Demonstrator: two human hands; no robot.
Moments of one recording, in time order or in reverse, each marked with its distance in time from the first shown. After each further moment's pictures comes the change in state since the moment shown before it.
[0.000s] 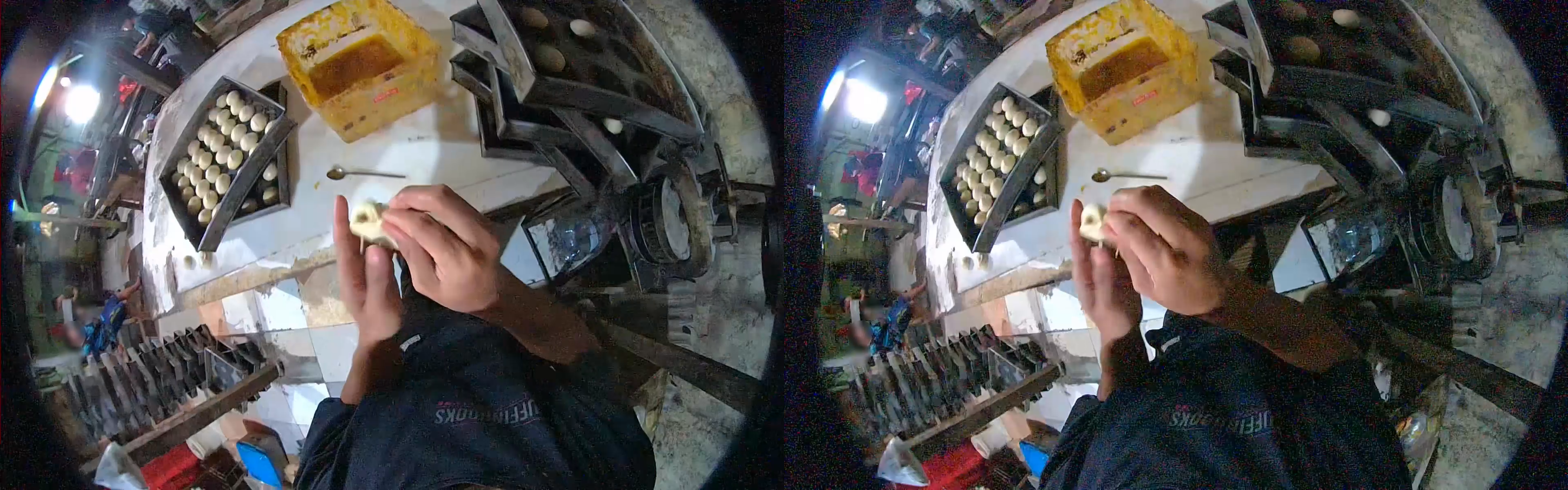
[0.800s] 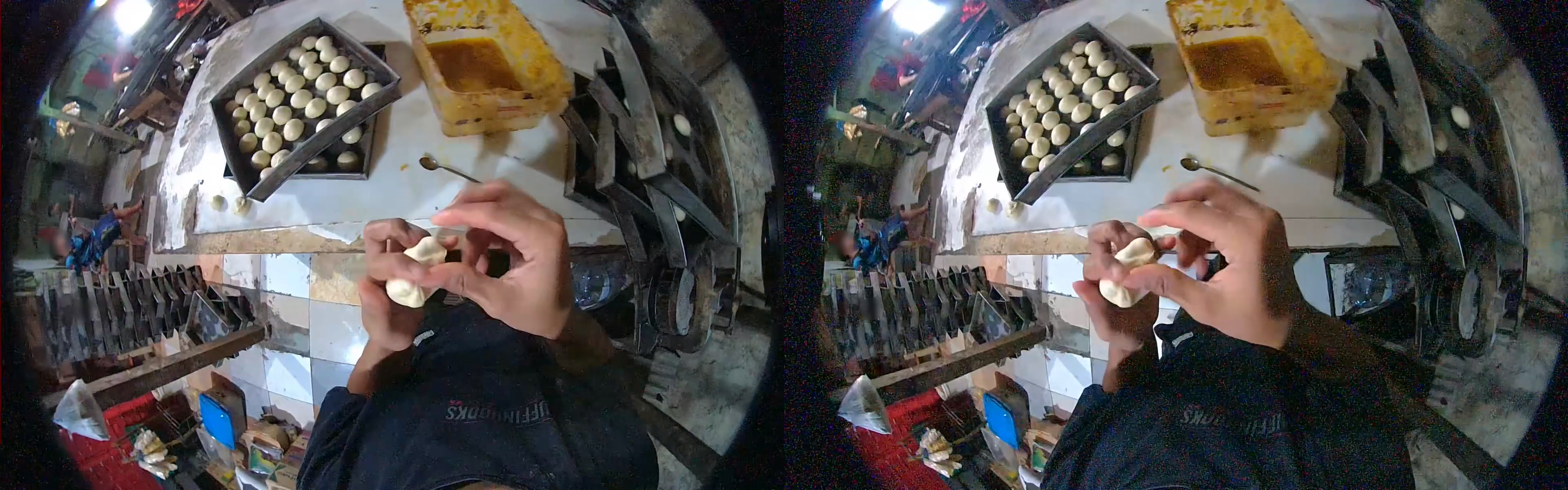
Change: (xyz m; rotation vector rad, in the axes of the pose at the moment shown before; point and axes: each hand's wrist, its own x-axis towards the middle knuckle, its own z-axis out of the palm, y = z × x) left_hand 0.027 0.055 -0.109 -0.215 0.043 0.235; right_hand 0.075 -0.060 0.078 0.320 -0.420 0.304
